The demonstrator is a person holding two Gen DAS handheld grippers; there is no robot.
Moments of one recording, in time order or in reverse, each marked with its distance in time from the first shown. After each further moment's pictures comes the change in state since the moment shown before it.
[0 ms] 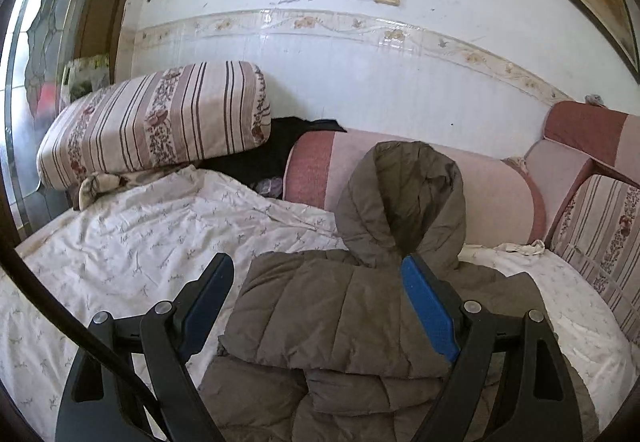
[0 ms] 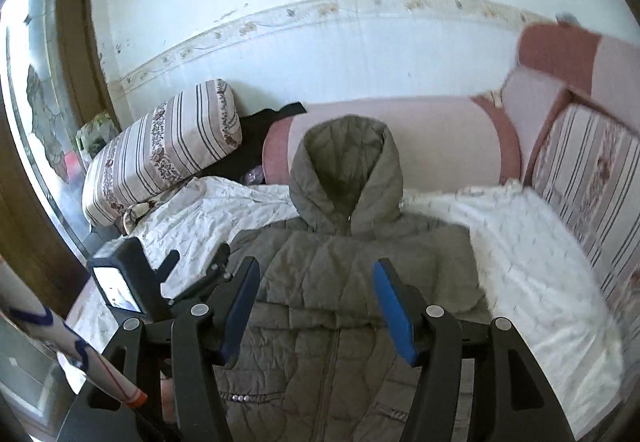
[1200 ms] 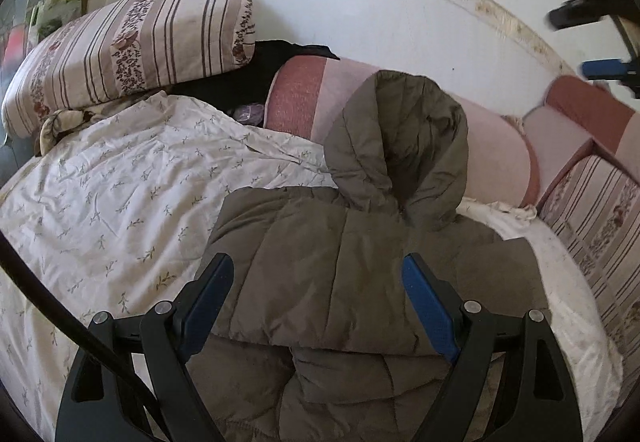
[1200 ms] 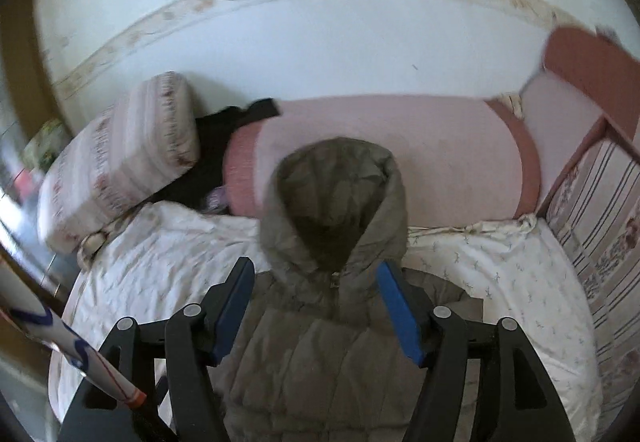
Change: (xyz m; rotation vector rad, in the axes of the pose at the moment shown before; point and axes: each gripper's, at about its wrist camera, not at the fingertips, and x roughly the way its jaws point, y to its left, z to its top) left arm 0.070 0.010 -0.016 -0.047 0.253 -0.077; right arm 0.187 -0.024 0.156 0.052 0.154 -0.084
